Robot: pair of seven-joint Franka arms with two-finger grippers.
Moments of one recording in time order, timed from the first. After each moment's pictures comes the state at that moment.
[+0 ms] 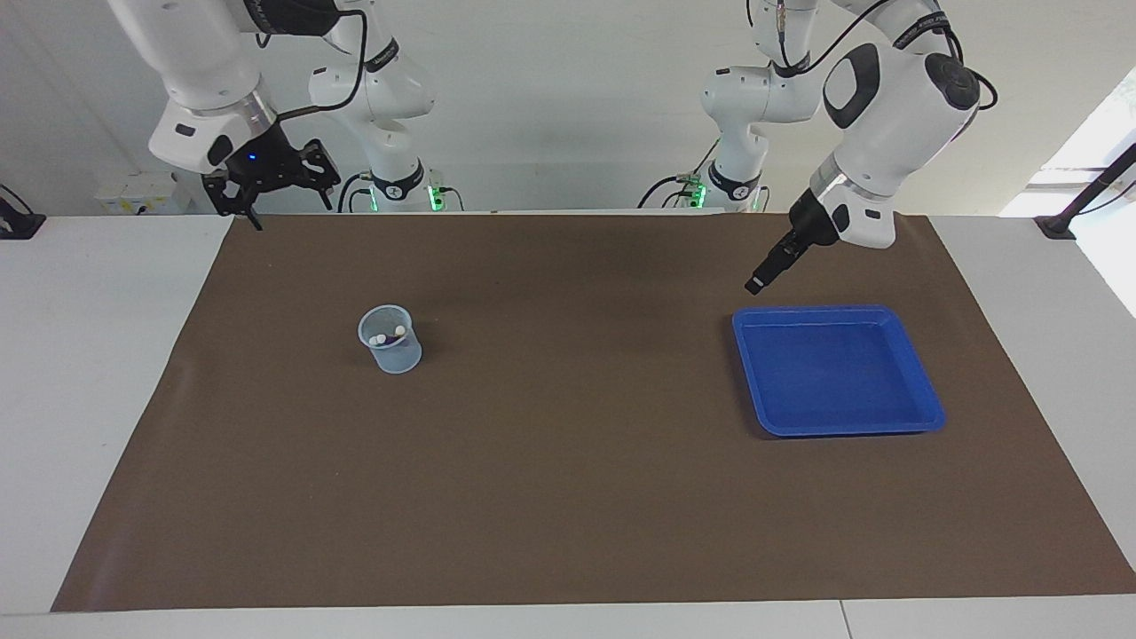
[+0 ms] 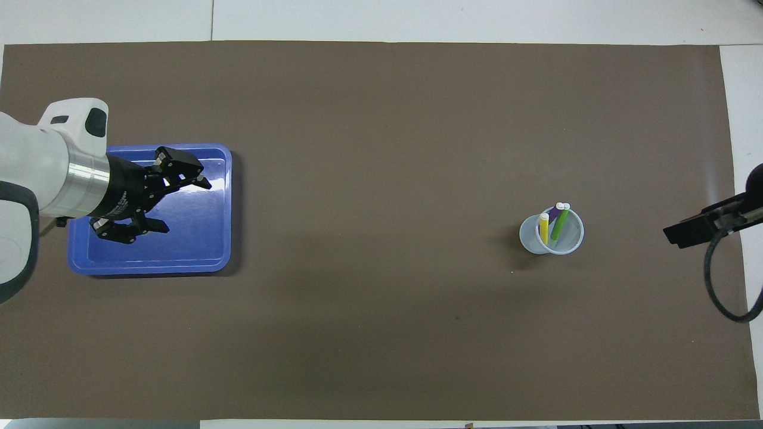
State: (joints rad) left arm -0.15 -0.07 -0.04 -1.87 -0.22 1.79 -0.69; right arm -0.01 -0.10 -0.01 -1.65 -0.03 1.45 -0.36
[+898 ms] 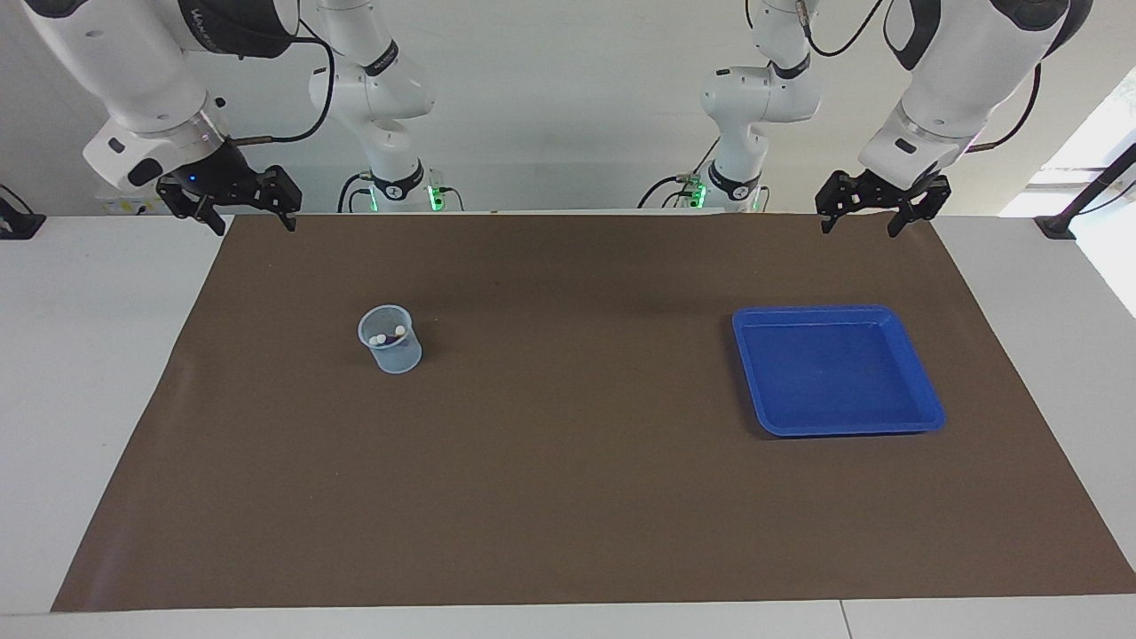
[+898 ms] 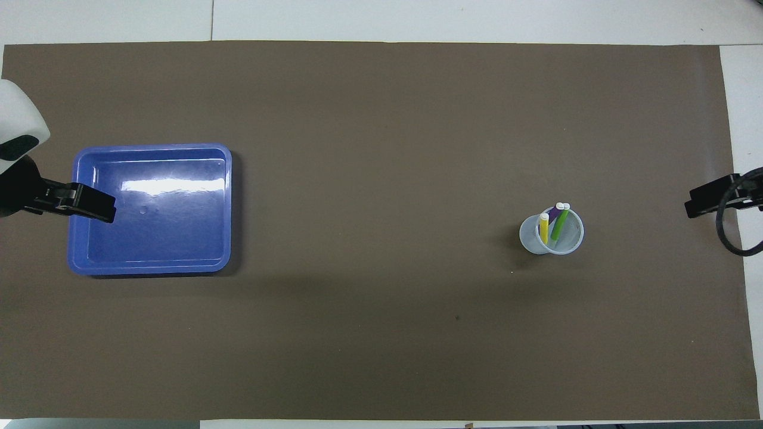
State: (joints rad) left arm -0.13 -0.04 0.00 -1.63 0.02 1.50 0.05; right arm 0.04 -0.01 -0.09 -1.55 -0.03 1.41 -0.13
